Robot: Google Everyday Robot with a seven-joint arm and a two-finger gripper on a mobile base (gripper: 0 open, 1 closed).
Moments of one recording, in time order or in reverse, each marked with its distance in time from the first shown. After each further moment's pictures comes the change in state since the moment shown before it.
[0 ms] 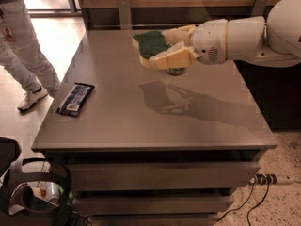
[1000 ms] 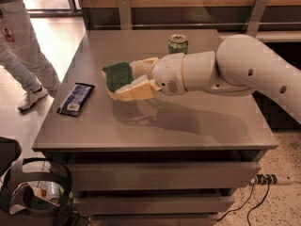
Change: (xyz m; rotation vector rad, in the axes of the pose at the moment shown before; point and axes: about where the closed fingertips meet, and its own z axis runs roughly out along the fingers) arm 0.036 0.071 0.079 -0.060 0.036 0.048
